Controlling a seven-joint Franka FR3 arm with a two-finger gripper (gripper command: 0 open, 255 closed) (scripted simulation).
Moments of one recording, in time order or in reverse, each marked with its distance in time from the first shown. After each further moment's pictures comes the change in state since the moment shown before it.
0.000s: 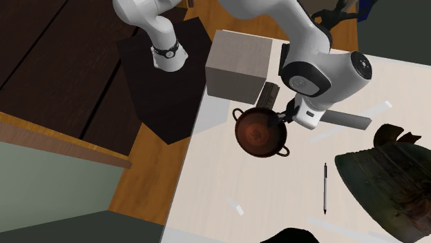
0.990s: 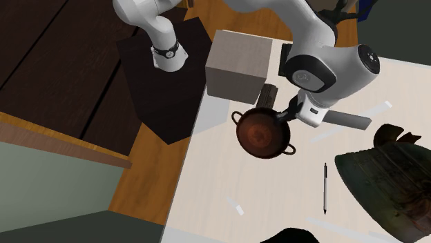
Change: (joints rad) arm -0.003 -0.026 0.007 0.012 0.013 -0.036 -0.012
